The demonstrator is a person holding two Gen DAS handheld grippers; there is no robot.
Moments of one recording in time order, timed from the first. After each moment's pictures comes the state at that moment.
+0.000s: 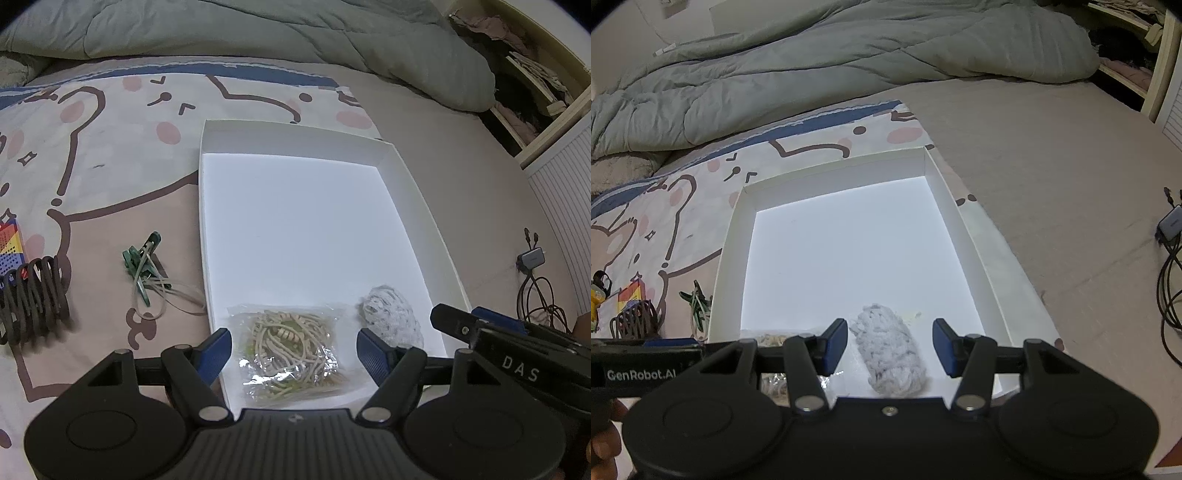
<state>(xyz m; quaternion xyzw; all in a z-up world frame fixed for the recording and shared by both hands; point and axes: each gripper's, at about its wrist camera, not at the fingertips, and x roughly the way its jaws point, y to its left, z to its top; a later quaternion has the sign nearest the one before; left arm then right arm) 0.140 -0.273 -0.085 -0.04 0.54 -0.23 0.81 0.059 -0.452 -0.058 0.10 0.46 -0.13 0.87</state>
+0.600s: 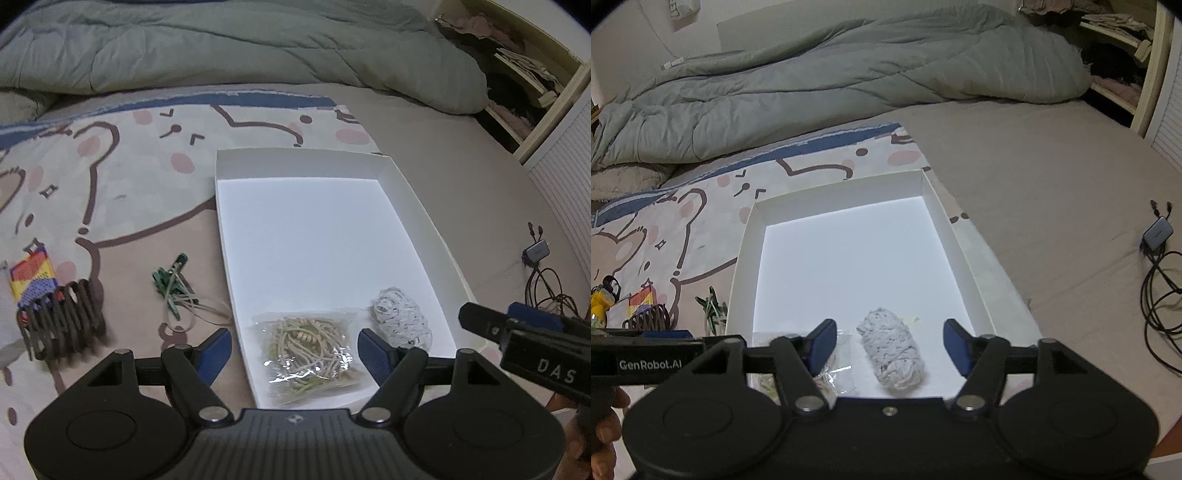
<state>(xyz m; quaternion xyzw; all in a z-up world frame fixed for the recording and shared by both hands) 0.124 -0.260 -0.060 0.00 0.51 -0.22 0.83 0.034 -0.439 -0.030 0.09 0.43 -0.14 0.89</state>
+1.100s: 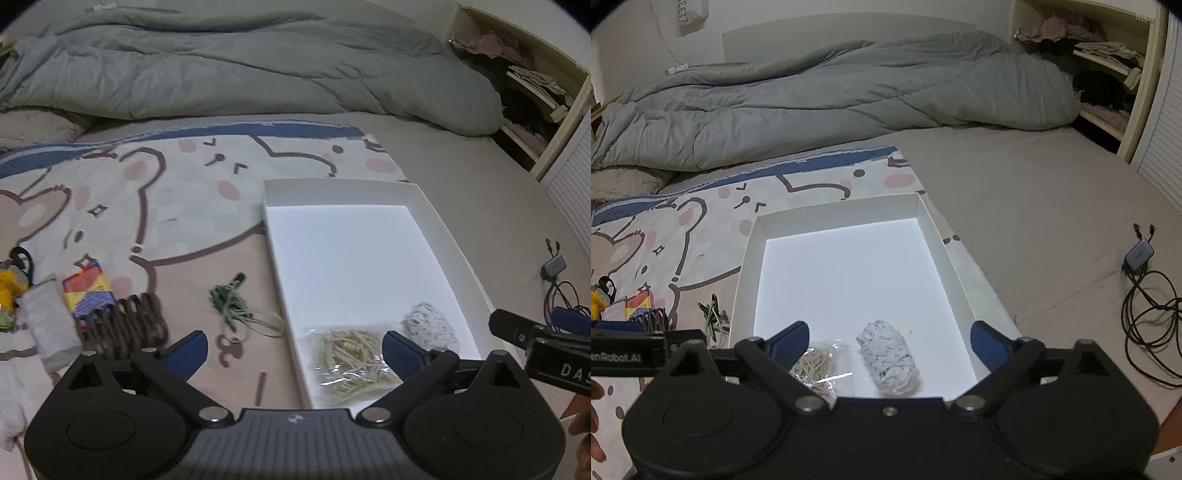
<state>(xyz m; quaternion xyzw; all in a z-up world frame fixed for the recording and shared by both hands) 0.113 -0.223 -0.036 0.01 0.47 -0.18 0.86 0.024 -0.418 -0.015 0.06 0.40 -0.16 0.90</state>
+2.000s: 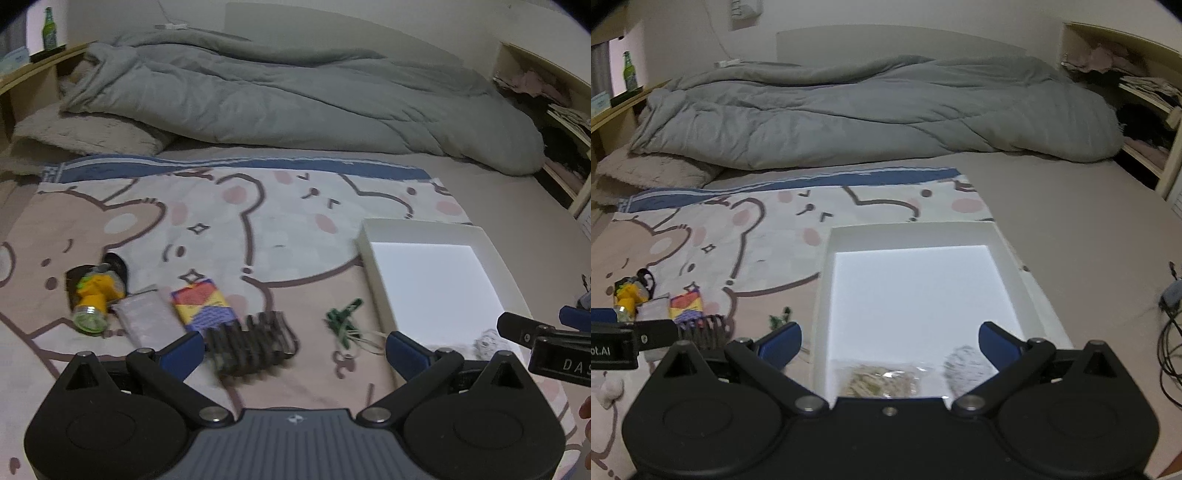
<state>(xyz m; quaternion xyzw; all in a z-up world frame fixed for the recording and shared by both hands) 0.114 -0.116 -0.008 0.00 0.43 -0.11 0.90 0.055 -0.338 -0.001 0.03 0.38 -0.10 0.92</state>
